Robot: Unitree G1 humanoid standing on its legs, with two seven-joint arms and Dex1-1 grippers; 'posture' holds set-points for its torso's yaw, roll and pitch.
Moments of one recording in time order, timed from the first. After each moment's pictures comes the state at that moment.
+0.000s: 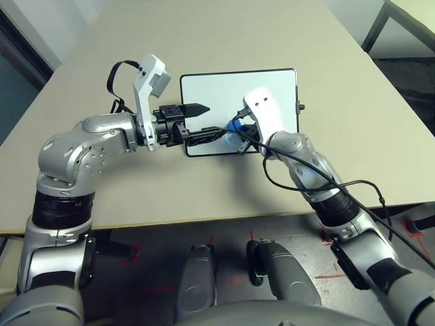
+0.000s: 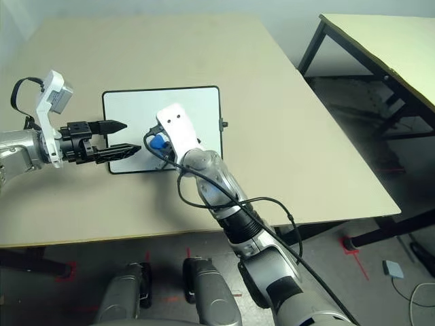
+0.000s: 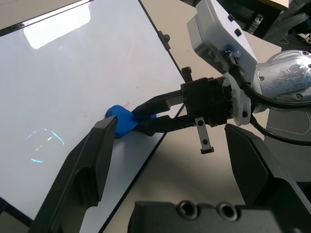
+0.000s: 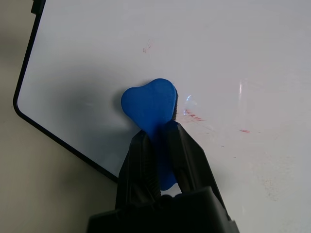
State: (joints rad) left arm -0.58 0.74 0.06 -0.26 -0.69 0.95 -0.81; right arm -0.70 -0.16 0.42 -0.01 -0.17 0.88 0.45
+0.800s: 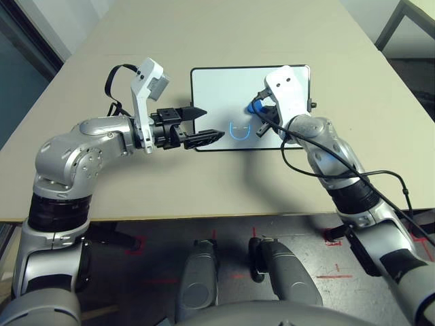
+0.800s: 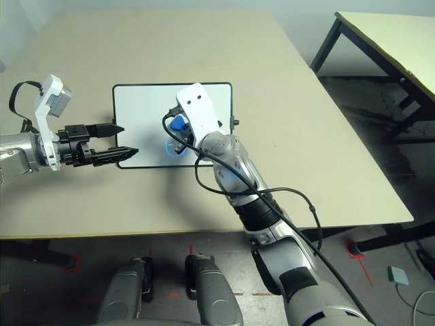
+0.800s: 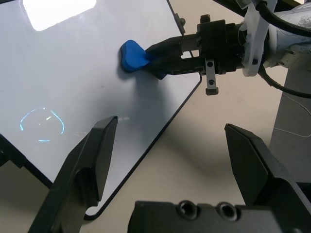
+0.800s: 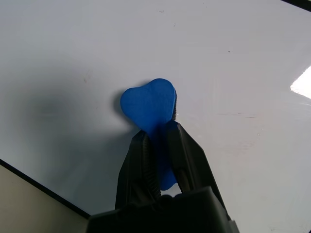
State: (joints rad) left arm -0.57 0.76 0.06 -0.27 -0.70 0.96 -0.81; right arm -0.75 -0.28 0.37 -0.08 -0.17 0.92 0.43
